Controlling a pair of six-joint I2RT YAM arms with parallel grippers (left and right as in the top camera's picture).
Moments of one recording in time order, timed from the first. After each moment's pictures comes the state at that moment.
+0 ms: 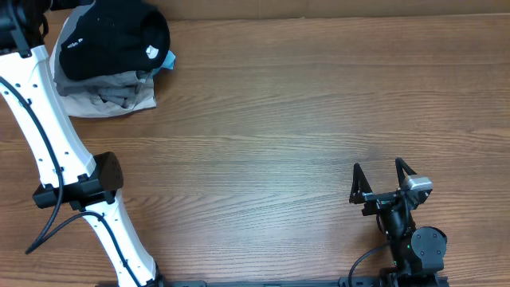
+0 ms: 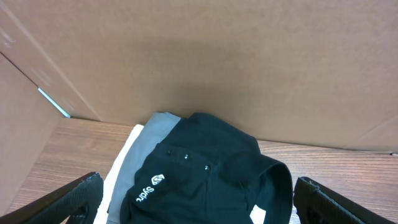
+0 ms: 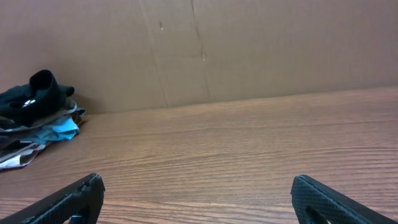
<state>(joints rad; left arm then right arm) 0.26 2.31 3.09 -1.31 0.12 0.03 0.07 0.01 0.02 -0.03 -0.11 0.17</state>
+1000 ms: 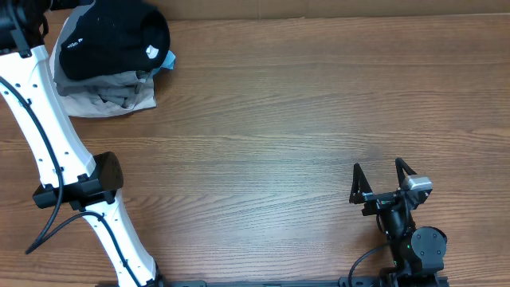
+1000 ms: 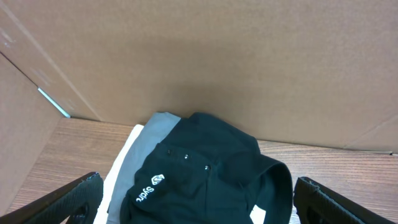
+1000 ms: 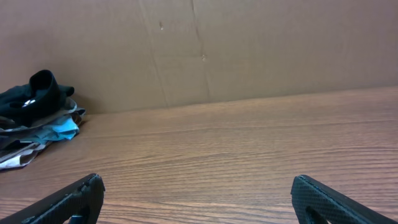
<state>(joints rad) 0.26 2.31 3.09 -1.31 0.12 0.03 0.07 0.01 0.02 -0.03 -0.11 0.17</state>
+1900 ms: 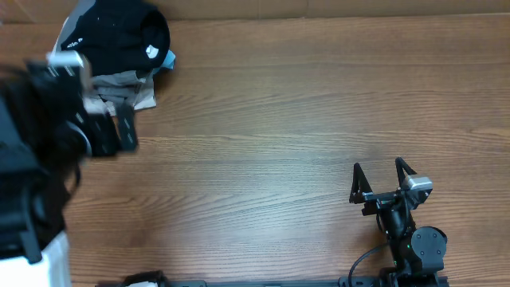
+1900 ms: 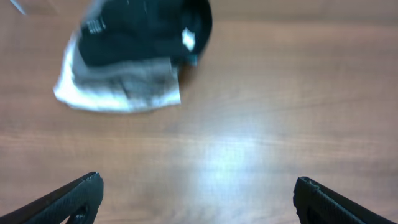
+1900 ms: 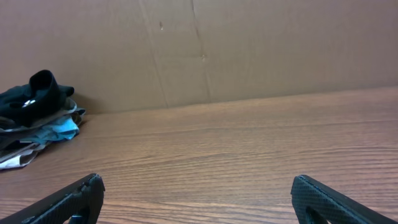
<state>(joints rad) 0.14 1.16 1.72 -1.31 0.12 0.03 0.07 0.01 0.02 -0.03 -0.11 0.17</state>
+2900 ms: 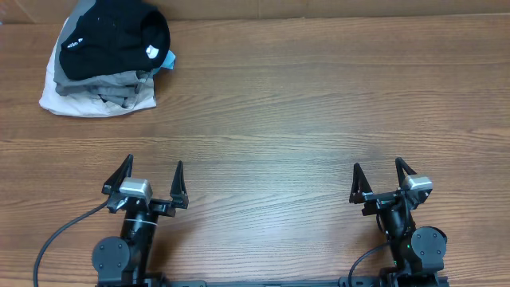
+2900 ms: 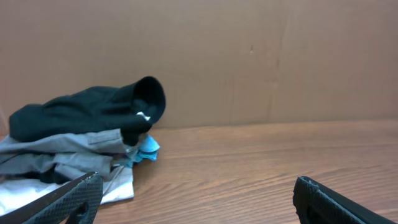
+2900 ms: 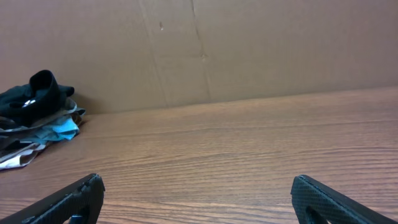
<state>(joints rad) 0.05 0.11 0.16 0.00 0.20 -0.06 0.07 0.01 0.02 -0.03 -0.11 0.17</state>
